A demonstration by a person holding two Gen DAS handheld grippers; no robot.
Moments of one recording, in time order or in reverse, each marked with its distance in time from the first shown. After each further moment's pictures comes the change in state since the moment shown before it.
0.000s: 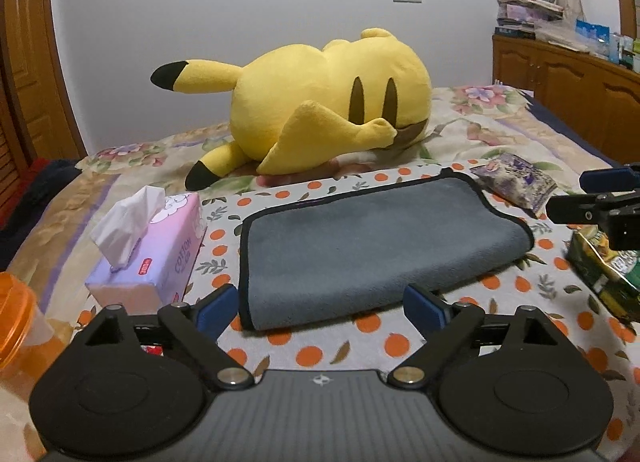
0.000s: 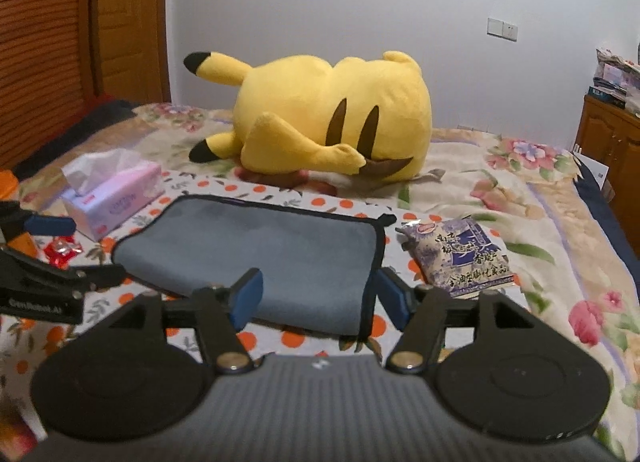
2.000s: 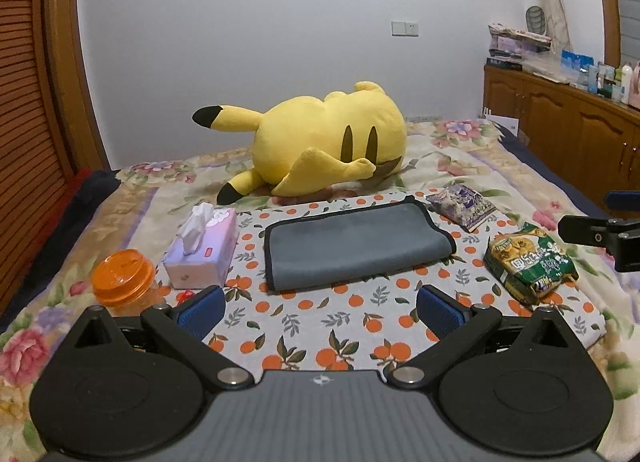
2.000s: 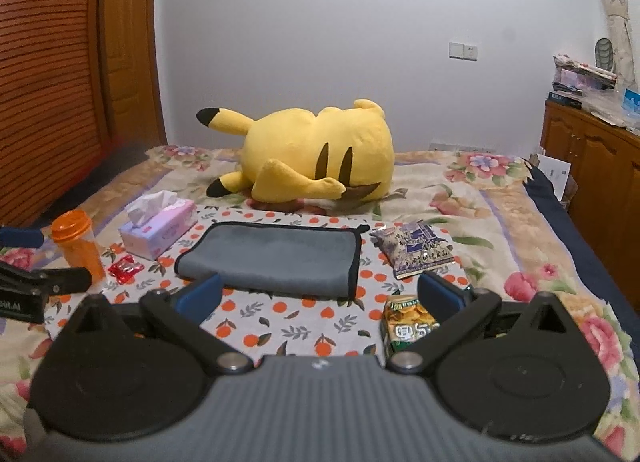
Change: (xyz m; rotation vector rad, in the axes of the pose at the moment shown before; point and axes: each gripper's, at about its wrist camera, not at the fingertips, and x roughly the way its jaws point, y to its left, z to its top) left arm -0.185 -0.011 -0.009 -0.040 -0.047 0.010; right arm -0.154 0.010 -0.009 0.081 -0.071 -0.041
